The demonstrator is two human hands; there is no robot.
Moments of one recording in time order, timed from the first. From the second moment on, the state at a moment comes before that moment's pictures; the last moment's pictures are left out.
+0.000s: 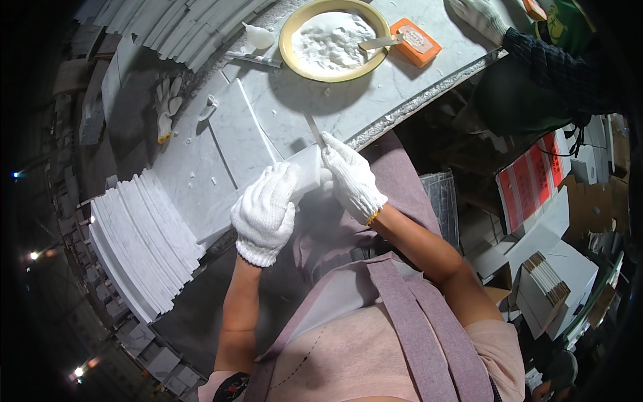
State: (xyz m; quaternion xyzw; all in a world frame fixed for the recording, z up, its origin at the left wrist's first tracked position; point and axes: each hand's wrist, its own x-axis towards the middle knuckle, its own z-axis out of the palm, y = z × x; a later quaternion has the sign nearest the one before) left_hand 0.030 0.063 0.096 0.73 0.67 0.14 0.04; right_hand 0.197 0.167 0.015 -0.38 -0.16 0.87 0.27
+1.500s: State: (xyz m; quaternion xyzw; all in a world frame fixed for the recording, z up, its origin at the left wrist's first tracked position) left_hand 0.046 0.069 0.086 0.72 0.68 0.10 -0.01; right_hand 0.207 0.160 0.021 -0.41 -0.16 0.86 0.25
